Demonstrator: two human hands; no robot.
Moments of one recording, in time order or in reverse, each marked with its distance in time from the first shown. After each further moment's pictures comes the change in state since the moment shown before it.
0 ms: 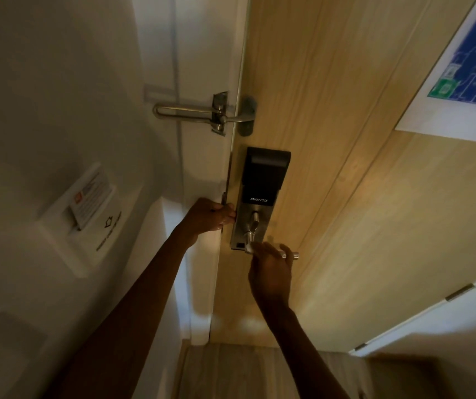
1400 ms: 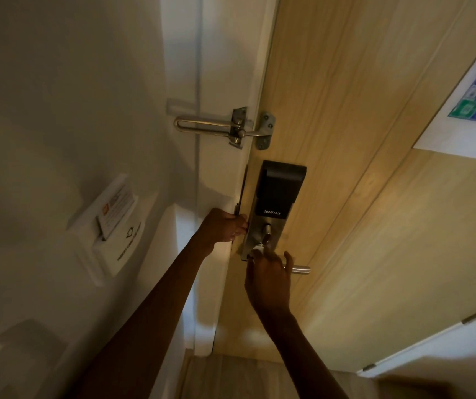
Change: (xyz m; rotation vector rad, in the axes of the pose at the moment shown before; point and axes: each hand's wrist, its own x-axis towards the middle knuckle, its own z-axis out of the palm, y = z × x) left_hand 0.016 -0.006 0.005 -0.048 0.016 -0.030; right_hand 0.011 -0.023 0.010 -0.210 -0.157 -0.026
